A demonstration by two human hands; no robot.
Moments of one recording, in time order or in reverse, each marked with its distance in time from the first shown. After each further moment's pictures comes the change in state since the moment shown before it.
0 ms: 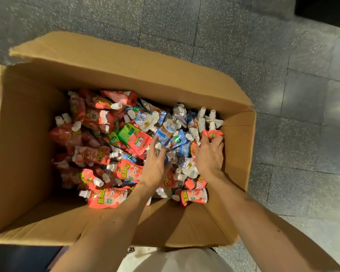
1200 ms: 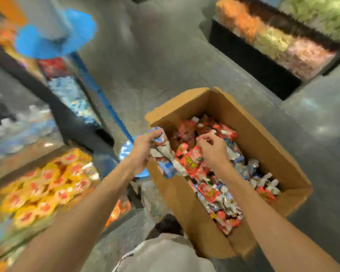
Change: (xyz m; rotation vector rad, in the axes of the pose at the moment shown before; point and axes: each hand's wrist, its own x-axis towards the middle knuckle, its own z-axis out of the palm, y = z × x) left_hand -0.293 0.054 -0.200 -1.466 0.852 -0.519; right_hand -0.209 -0.131 -0.143 0.738 -0.406 -0.836
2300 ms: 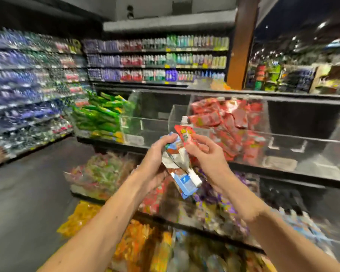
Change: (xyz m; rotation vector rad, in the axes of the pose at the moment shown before) left_hand -0.541 0.130 -0.632 -0.408 0.420 0.832; right_hand -0.536 -0.403 0.581 0.479 -1.062 -0.599
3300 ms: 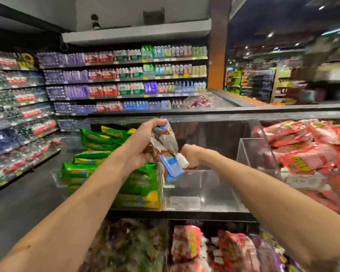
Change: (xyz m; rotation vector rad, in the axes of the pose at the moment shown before) left_hand 0.271 0.203 -0.240 0.393 -0.115 -0.141; right_hand 0.361 0.089 0.207 -1.498 -0.355 0.243
